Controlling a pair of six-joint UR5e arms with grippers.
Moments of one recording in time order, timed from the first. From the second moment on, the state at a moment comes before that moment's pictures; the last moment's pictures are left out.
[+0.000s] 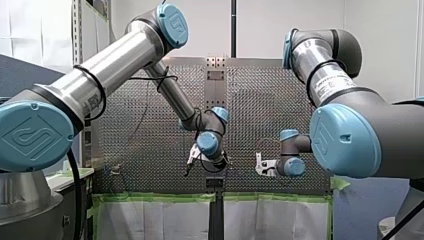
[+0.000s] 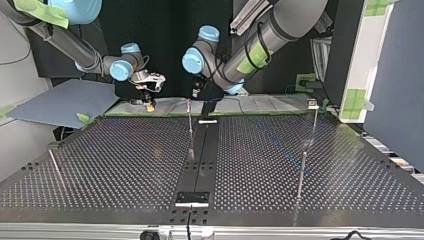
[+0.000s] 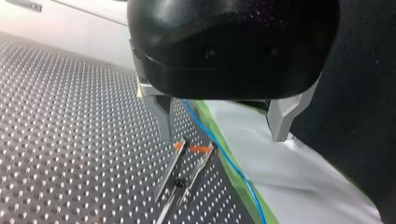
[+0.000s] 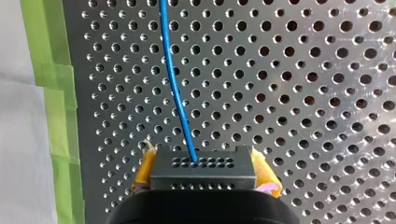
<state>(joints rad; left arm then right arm) -0.67 -2.39 -1.52 -2.86 -1.91 -1.57 1.85 -0.63 1.61 -0.73 1.33 1.53</state>
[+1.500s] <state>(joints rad) -0.65 -2.45 -1.58 -2.73 -1.96 -1.71 1.89 -0.81 1.75 -0.68 1.28 1.36</state>
